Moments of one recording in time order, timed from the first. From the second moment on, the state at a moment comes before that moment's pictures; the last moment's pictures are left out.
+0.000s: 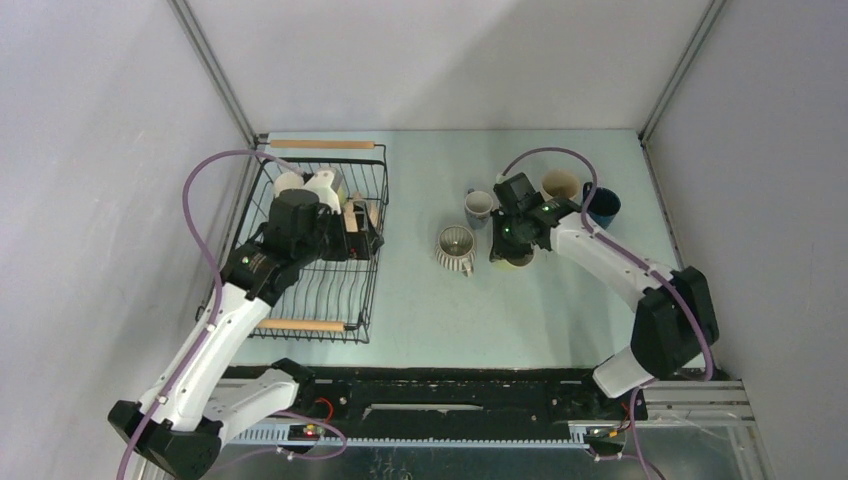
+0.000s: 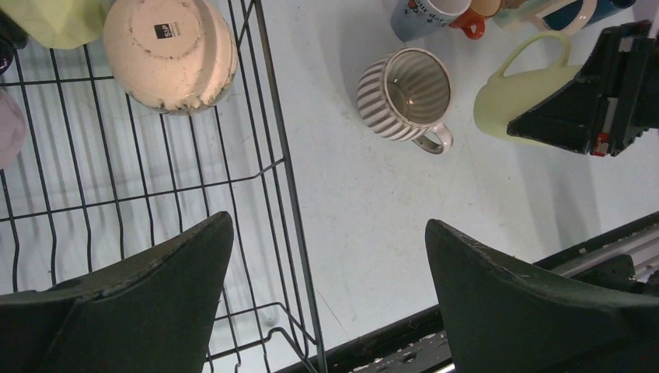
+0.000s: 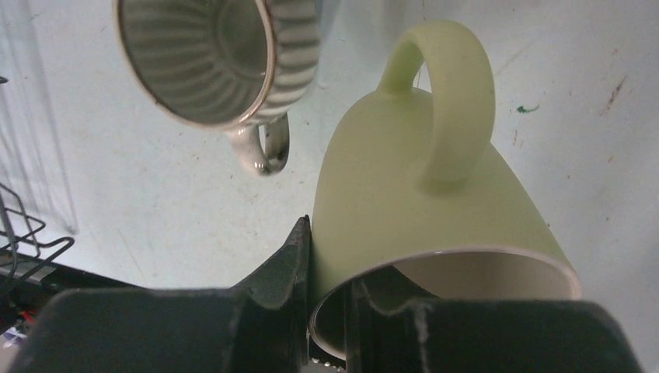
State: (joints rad) left arm -0.45 0.96 1.10 -0.73 0.04 -0.37; right arm 0.55 1.50 1.20 -0.75 0.00 0.48
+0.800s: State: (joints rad) left arm -0.45 0.93 1.03 -0.66 -0.03 -0.36; right arm 0.53 1.75 1.32 -0.73 0.00 0.46
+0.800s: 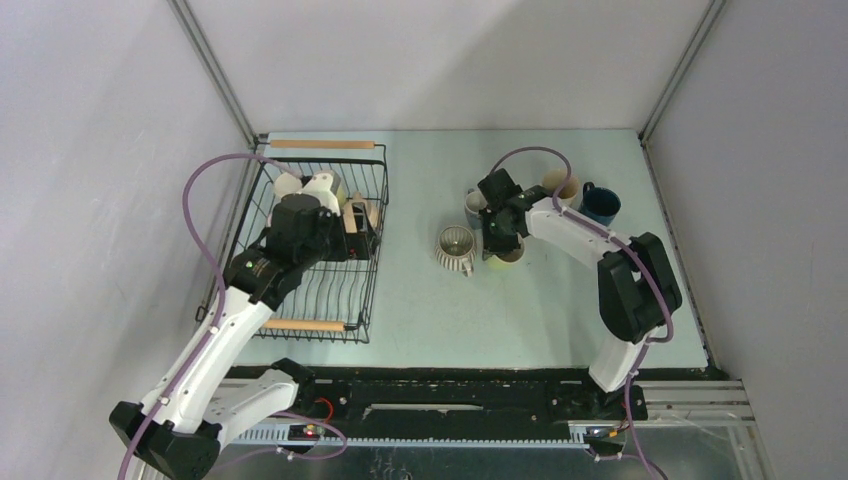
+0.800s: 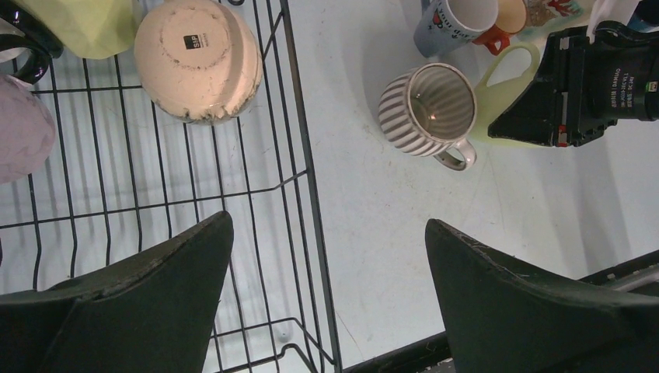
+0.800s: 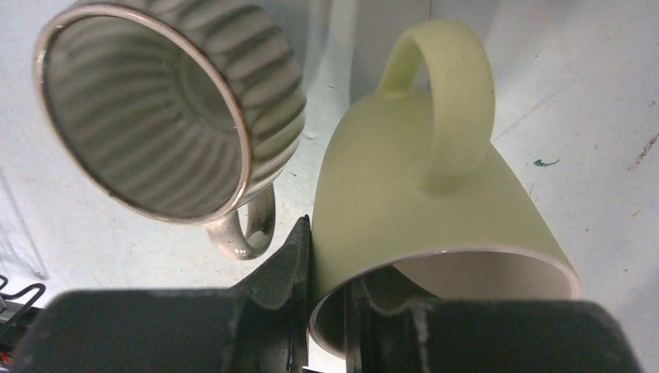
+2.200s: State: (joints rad) left arm -0.45 0.93 0.99 -0.65 -0.07 -0.35; right arm 0.59 1.81 1.48 -0.85 0.09 0.48
